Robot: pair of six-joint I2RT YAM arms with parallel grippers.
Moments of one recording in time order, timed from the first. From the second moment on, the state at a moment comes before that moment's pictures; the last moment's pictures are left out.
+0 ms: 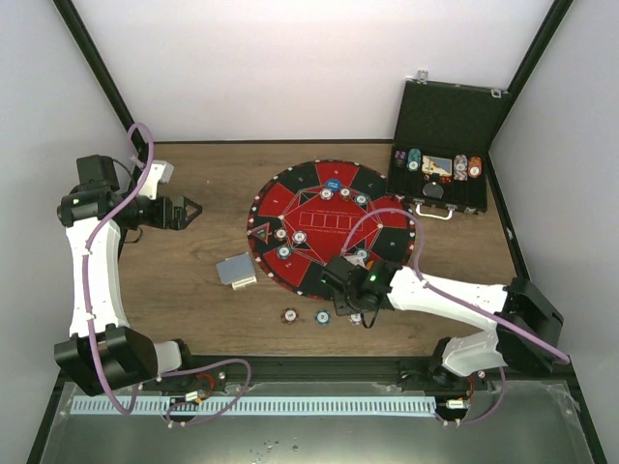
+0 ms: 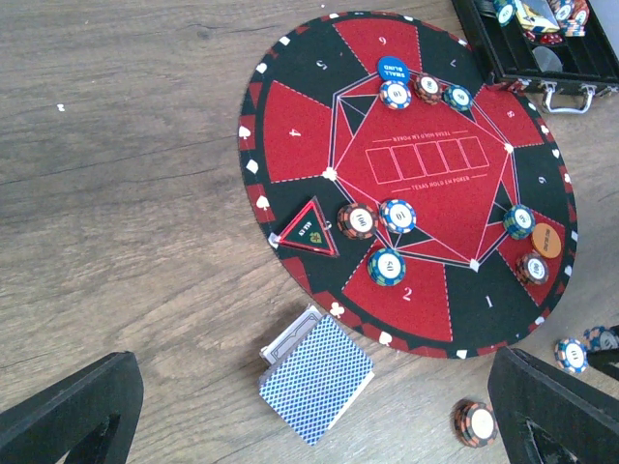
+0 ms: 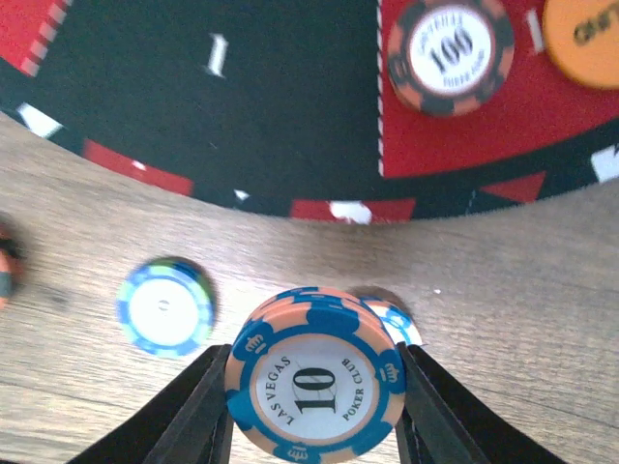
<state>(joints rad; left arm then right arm) 0.29 1.27 1.40 -1.17 0.69 0.40 1.05 1.36 0.84 -0.81 0.17 0.85</state>
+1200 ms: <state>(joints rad) 0.29 1.31 1.30 -1.23 0.64 0.71 0.36 1.70 1.00 -0.54 0.06 0.43</state>
